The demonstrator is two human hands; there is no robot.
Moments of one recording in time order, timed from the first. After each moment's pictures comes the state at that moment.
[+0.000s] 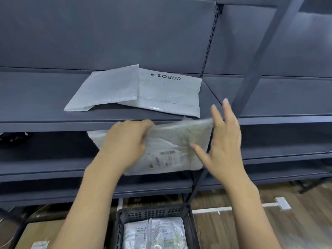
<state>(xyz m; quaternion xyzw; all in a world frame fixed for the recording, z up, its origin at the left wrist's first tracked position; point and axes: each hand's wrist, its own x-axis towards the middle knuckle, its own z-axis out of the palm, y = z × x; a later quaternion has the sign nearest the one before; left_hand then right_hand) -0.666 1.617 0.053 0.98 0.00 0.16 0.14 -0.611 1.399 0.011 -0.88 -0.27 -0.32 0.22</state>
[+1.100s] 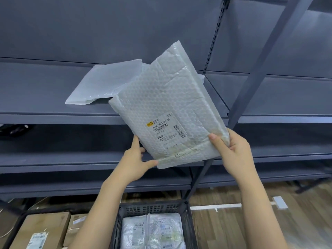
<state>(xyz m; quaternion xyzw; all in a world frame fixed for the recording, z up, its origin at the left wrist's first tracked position) -0.660 1.621 -0.047 0.86 0.12 -0.02 0.49 -0.614 1.382 0.010 -0.82 -0.12 -0.06 0.56</state>
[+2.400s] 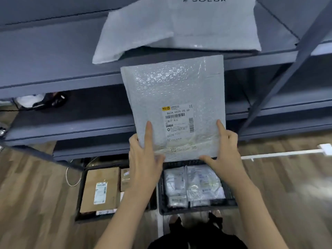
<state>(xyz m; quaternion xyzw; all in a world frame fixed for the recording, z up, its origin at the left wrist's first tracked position) -0.756 1.679 -0.131 0.95 0.15 0.14 0.25 -0.691 1.476 -0.145 -0.91 -0.12 0.05 0.40</state>
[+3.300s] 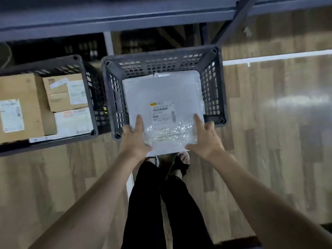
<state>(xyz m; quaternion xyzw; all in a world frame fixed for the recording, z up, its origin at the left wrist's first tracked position) -0.832 1.584 -0.536 0.84 0.26 -0.36 0.31 -0.774 1.379 -0.524 -0.89 0.00 0.44 0.15</state>
